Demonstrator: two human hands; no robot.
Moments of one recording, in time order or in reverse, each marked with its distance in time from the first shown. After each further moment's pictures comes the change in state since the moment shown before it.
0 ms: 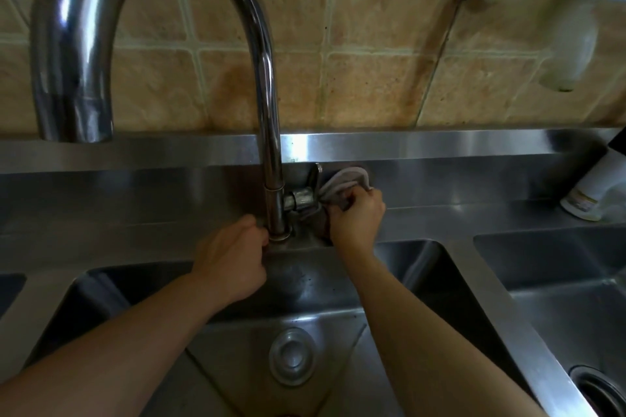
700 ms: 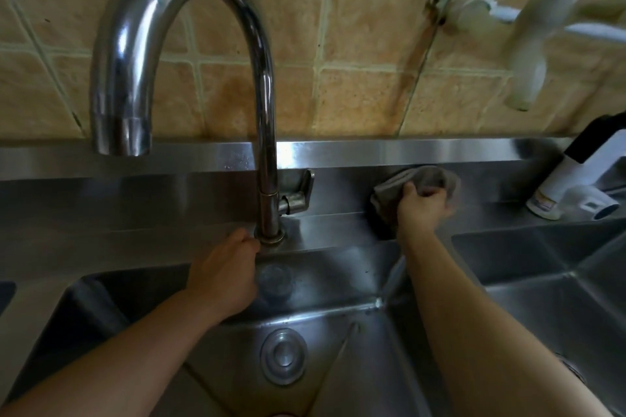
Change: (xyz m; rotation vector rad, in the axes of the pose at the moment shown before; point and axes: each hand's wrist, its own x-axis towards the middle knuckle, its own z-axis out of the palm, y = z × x) left_hand -0.017 0.000 0.004 -0.008 -0.020 -0.029; right_hand 0.046 0.013 -0.079 0.228 0.291 0.507
